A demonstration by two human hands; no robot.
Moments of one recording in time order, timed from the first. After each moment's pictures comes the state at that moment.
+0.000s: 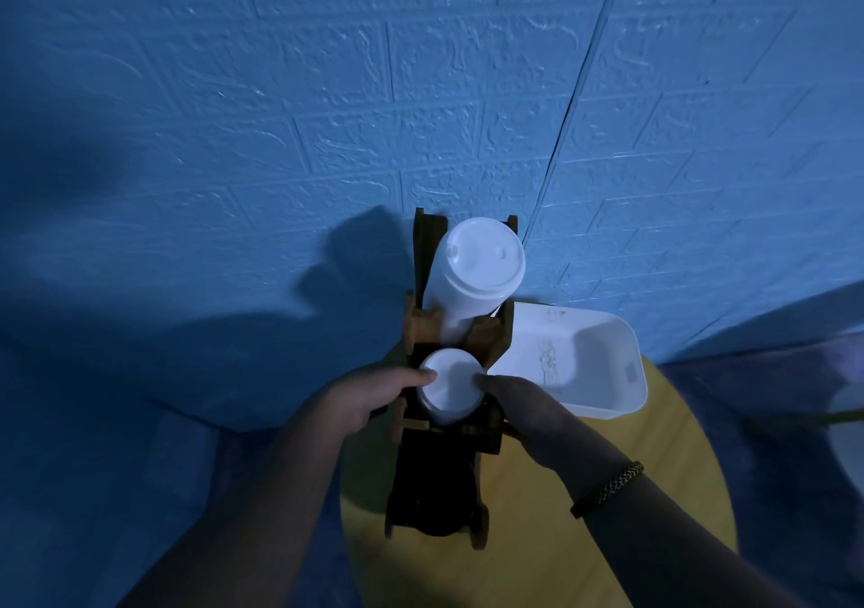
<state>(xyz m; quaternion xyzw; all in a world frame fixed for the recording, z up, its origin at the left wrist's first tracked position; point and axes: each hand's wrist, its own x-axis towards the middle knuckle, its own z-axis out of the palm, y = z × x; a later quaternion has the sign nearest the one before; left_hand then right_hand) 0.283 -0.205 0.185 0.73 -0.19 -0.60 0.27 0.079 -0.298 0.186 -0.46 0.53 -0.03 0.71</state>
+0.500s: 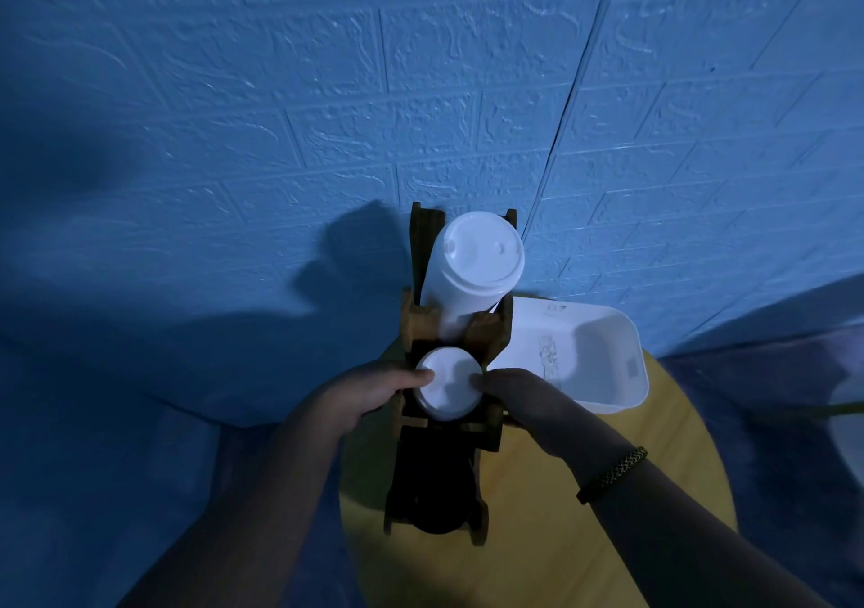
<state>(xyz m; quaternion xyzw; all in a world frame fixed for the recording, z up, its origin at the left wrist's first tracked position) 0.291 -0.202 0.176 0.72 -0.24 -0.60 0.26 0.074 -0.308 0.189 -0.54 0.49 -0.01 0.69</state>
